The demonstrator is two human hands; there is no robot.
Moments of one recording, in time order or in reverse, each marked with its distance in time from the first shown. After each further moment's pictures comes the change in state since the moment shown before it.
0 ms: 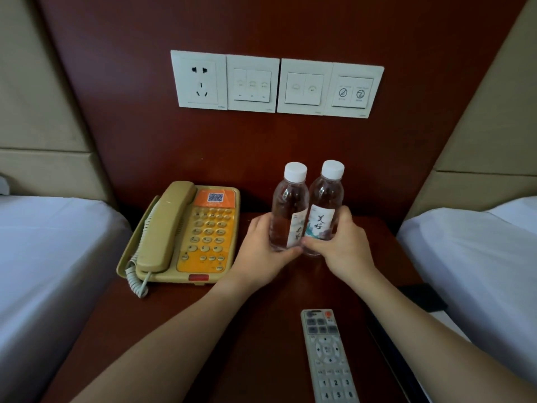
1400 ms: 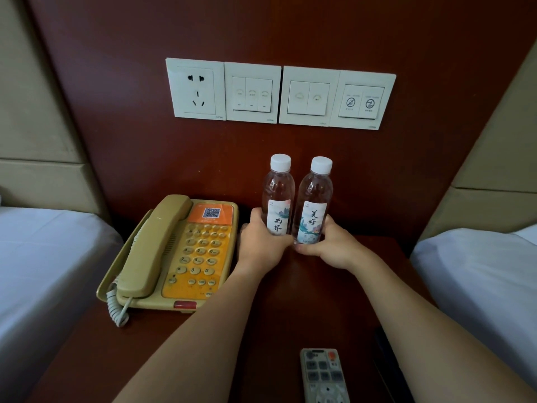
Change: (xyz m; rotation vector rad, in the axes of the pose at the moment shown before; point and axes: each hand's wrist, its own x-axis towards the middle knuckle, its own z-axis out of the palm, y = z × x) left_hand 0.072 -0.013 0.017 -0.062 0.218 -0.262; right_hand 0.086 0.029 0.024 0.106 -0.416 0.078
